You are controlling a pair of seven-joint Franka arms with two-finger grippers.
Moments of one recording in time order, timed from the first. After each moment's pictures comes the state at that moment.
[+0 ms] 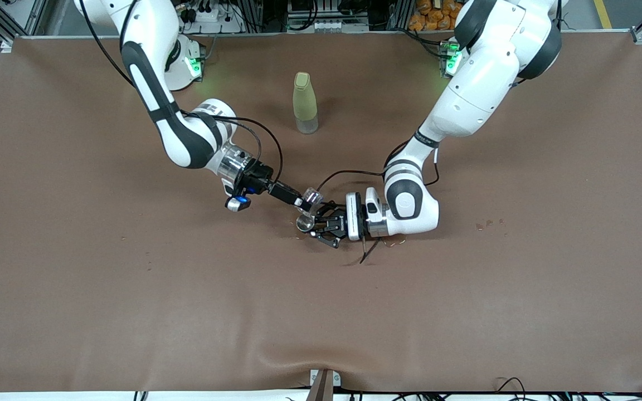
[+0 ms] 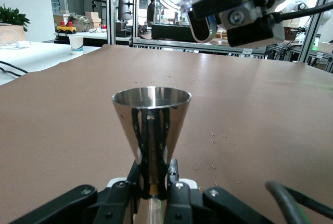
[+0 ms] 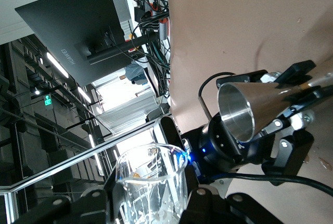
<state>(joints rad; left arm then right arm) -0.40 0.98 -0.22 -1.47 -1.75 2.23 2.41 0.57 0.41 0.02 -2.04 2.44 2.33 -0.78</state>
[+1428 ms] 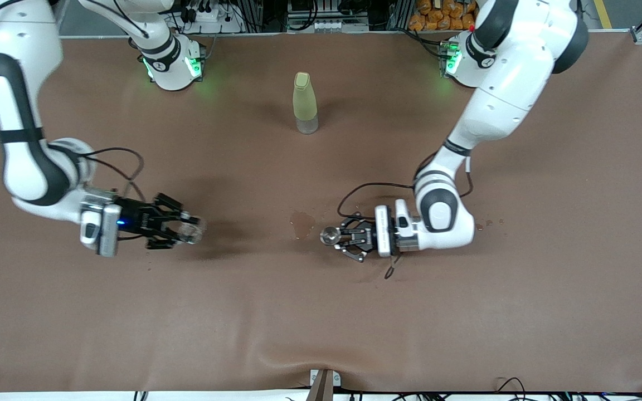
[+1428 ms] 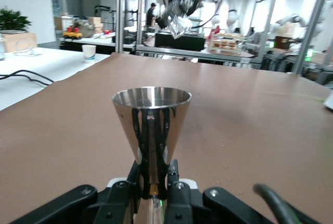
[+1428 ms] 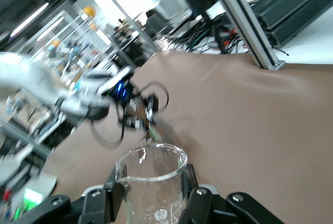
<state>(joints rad) -0.23 0.91 -0.21 -1.49 -1.56 2.08 2.28 -0.09 0.44 -0.01 -1.92 1.37 1.80 -1.69</state>
